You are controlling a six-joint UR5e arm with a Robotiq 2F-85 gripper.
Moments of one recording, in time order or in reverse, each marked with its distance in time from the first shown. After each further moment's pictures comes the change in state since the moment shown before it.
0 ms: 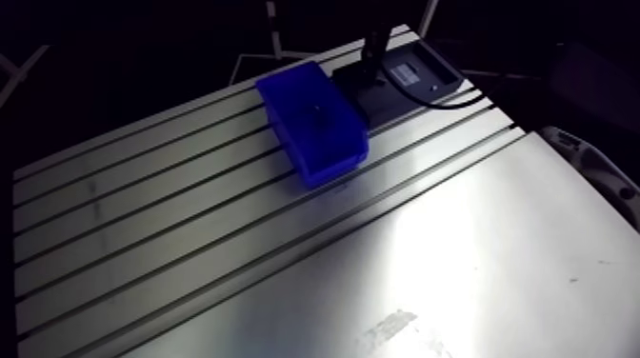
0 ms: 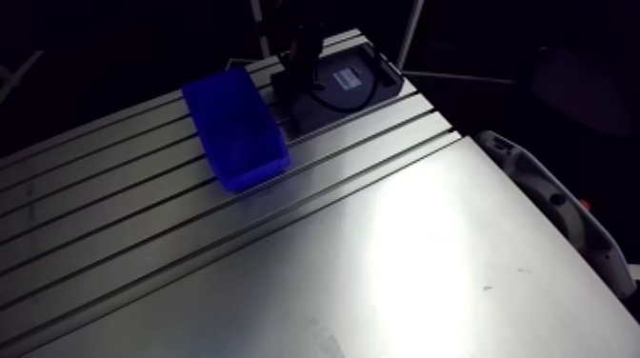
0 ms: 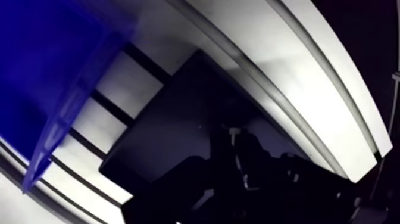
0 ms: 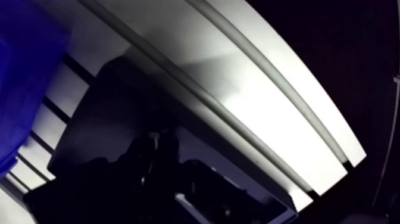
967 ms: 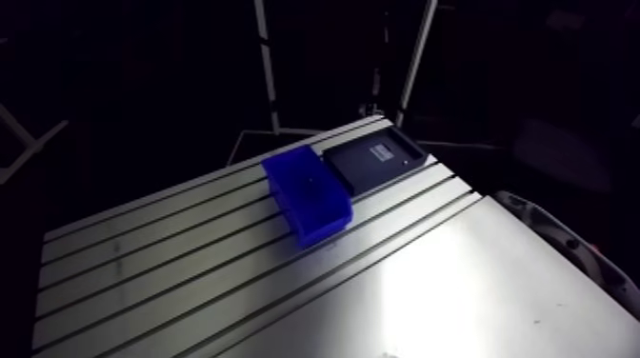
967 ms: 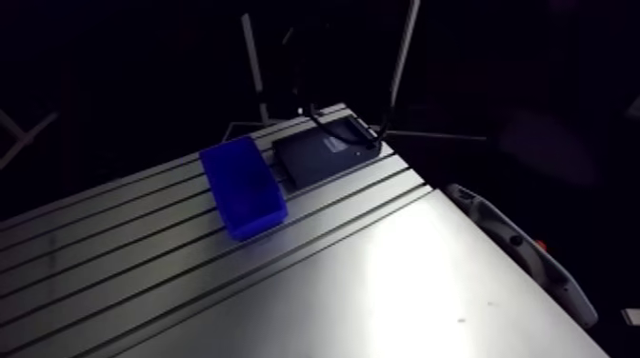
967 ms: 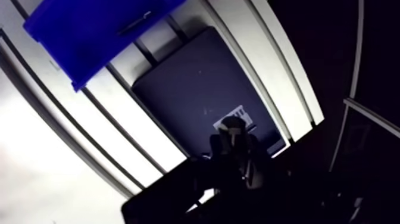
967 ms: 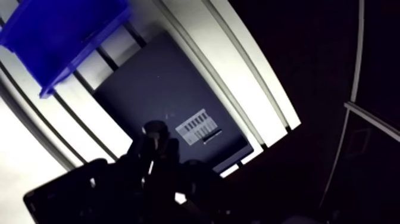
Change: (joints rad) arm -0.020 -0.268 0.080 0.033 0.016 -0.236
